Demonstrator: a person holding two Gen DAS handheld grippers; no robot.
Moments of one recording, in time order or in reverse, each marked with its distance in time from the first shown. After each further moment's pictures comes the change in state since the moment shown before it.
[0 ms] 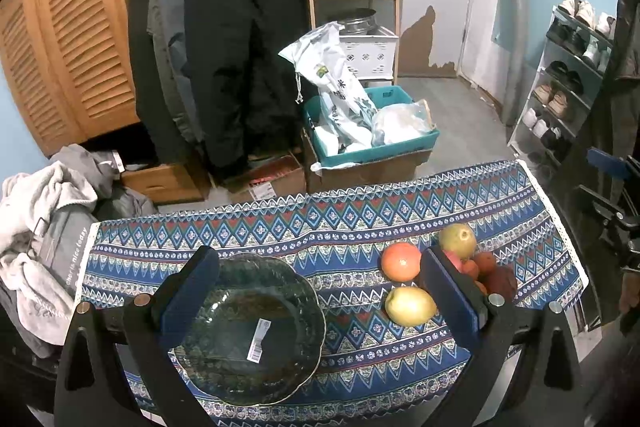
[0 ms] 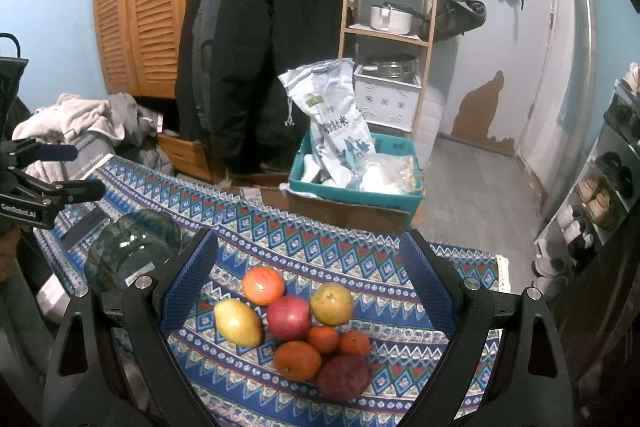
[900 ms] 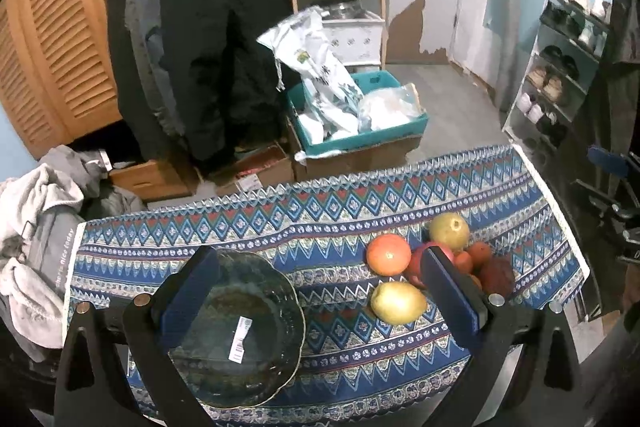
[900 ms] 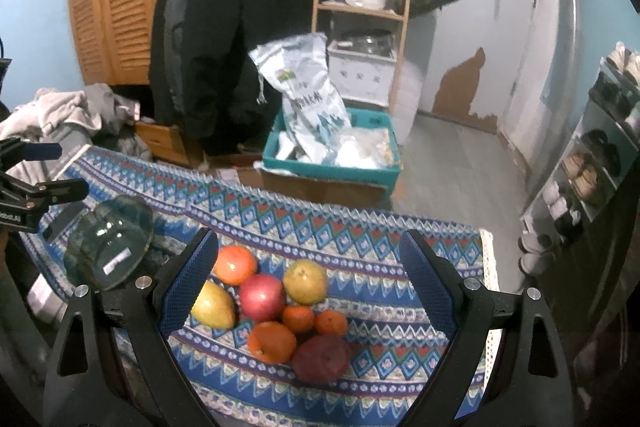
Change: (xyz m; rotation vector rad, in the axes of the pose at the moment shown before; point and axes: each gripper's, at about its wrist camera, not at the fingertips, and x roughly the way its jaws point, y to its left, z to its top) left arm 0.028 -0.030 -0.006 0.037 0.046 -0.022; right arm 0.009 -0.034 -0.014 0.043 0.104 -0.070
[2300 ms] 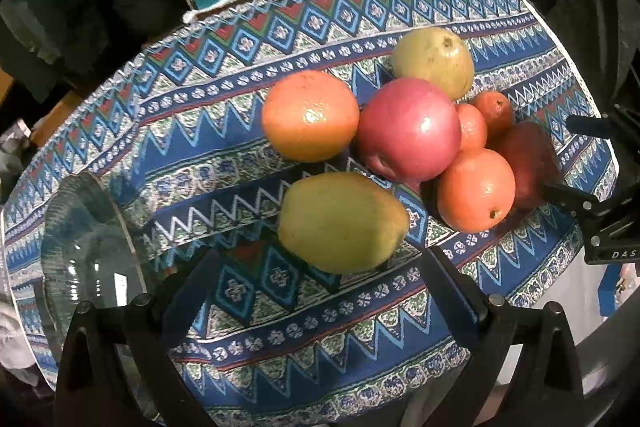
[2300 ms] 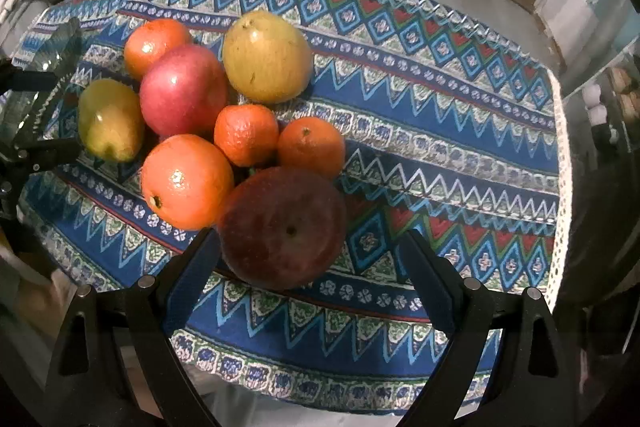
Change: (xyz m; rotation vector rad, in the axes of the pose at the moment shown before) left arm 0.172 -0.086 -0.085 0.184 0.467 -0.114; right arm 0.146 -0.027 -0.133 -0.040 0.575 0.061
